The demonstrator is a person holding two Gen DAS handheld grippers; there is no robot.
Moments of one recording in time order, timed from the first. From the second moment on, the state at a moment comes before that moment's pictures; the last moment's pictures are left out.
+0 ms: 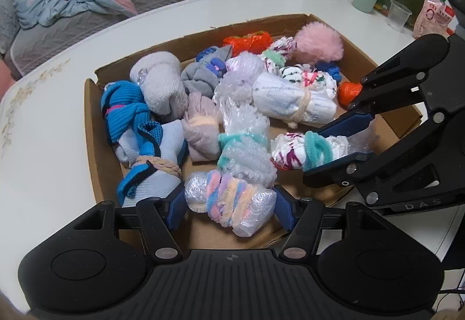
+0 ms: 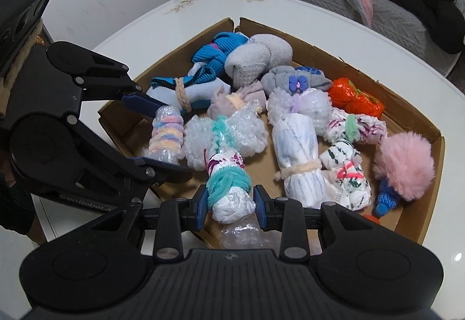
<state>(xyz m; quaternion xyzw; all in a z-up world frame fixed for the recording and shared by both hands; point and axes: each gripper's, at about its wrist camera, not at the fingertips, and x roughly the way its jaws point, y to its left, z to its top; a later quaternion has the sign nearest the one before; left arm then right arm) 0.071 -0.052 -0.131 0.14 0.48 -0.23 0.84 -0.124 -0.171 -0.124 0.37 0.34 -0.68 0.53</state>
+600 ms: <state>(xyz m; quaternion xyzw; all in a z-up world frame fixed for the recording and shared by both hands) 0.070 -0.050 -0.142 0.12 0.49 -0.21 0.84 -0.128 -0.174 -0.134 0.38 0.36 -0.68 0.51</state>
